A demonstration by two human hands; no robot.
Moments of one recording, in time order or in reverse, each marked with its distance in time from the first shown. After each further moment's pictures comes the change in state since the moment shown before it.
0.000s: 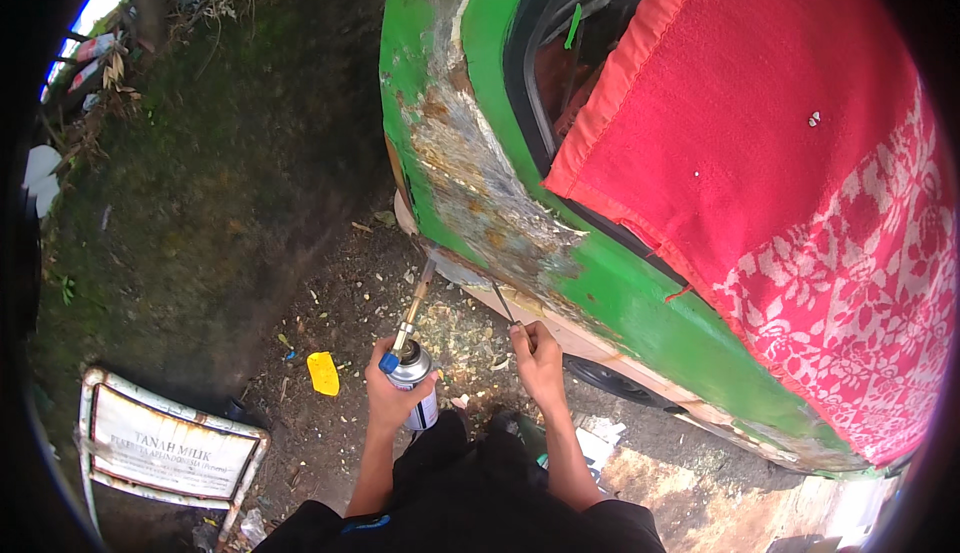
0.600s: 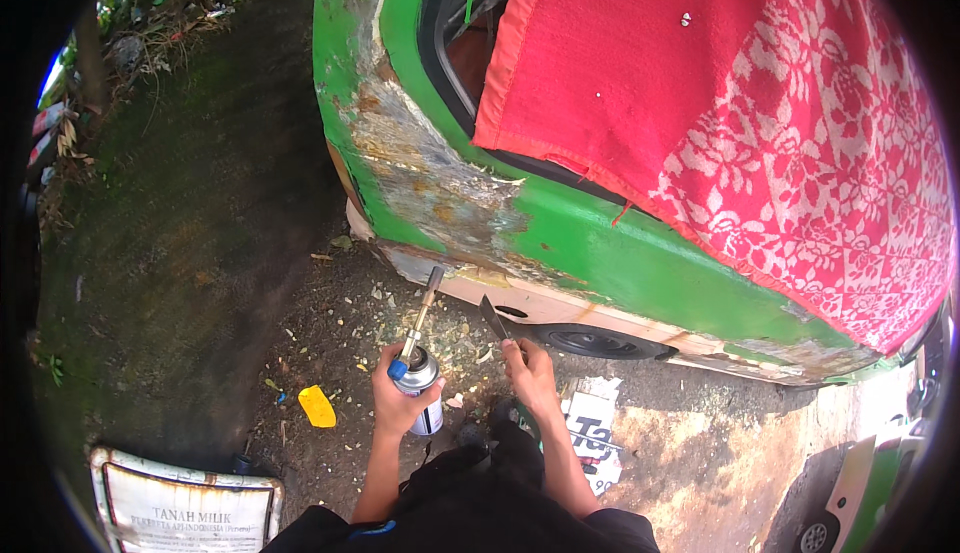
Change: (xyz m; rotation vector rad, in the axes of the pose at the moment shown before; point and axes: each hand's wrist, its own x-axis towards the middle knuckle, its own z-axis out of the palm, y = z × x) left_hand -0.031 -0.009 -0.001 -0.084 -0.266 0.057; right_hand -0.093 0.018 -0.012 0.179 0.064 0.191
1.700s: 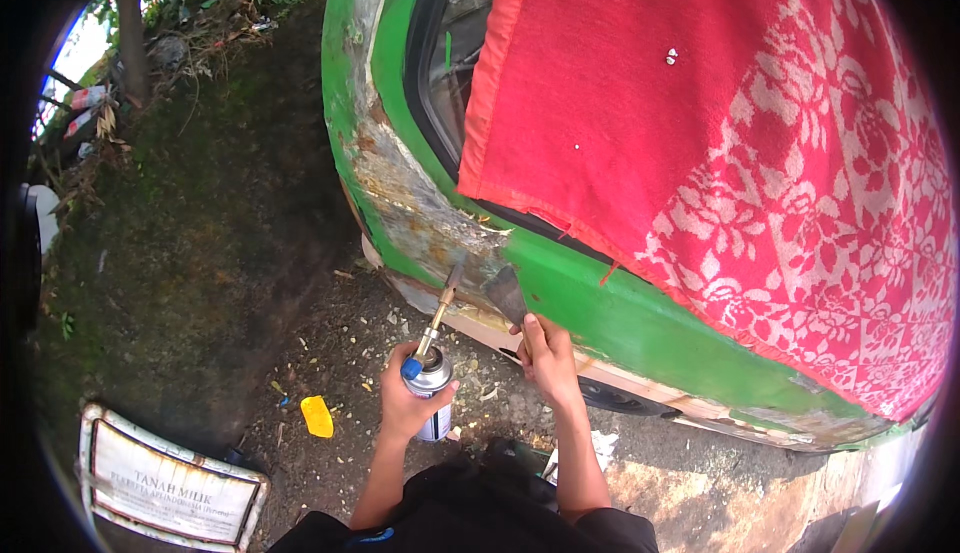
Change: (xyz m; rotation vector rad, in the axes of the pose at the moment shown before) left_hand 0.039 0.031 0.073 0.051 0.063 0.073; right_hand 0.067 -0.089 -0.056 0.163 -0.198 -0.212
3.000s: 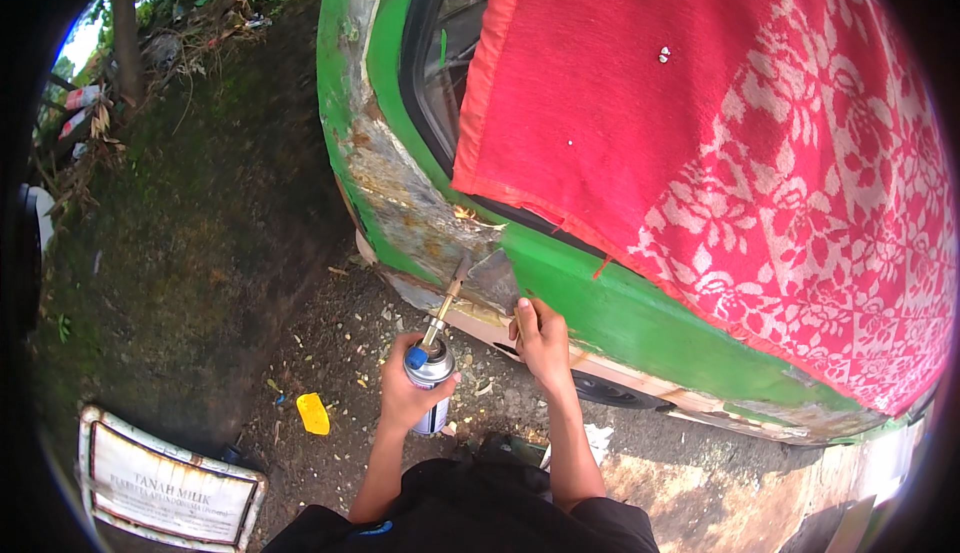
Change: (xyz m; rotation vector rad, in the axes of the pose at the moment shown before) left_hand 0.008 0.007 0.004 0.037 -0.036 0.001; right_hand 0.013 0.002 0.004 -0.092 0.066 -0.142
